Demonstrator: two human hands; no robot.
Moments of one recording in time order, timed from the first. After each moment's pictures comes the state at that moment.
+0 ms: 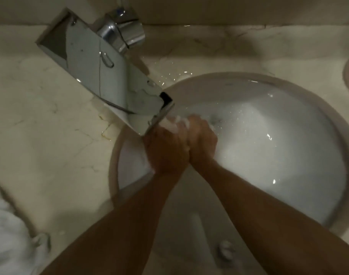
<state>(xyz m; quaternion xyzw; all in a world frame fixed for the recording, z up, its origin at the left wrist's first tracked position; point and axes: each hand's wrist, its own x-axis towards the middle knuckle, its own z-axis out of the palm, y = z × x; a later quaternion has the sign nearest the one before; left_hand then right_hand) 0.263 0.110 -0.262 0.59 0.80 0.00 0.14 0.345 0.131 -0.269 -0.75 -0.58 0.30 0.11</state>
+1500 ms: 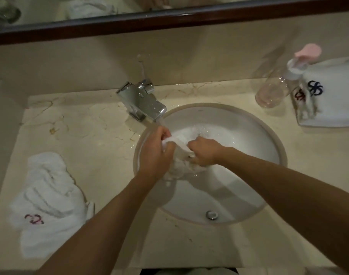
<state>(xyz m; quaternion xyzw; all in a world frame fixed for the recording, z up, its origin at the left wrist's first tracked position) 0.234 0.062 -0.082 0.63 0.65 0.27 0.32 0.407 0.102 -0.116 -0.51 -0.78 0.34 -0.14</state>
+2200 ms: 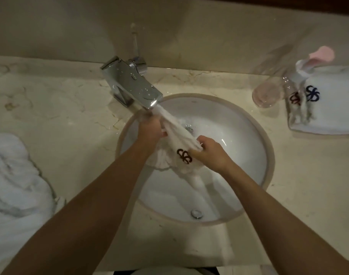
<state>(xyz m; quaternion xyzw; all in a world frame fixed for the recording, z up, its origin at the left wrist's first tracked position) 0.253 0.123 -0.119 0.24 0.70 0.36 0.57 0.434 0.070 -0.130 -0.68 -0.57 0.46 0.03</state>
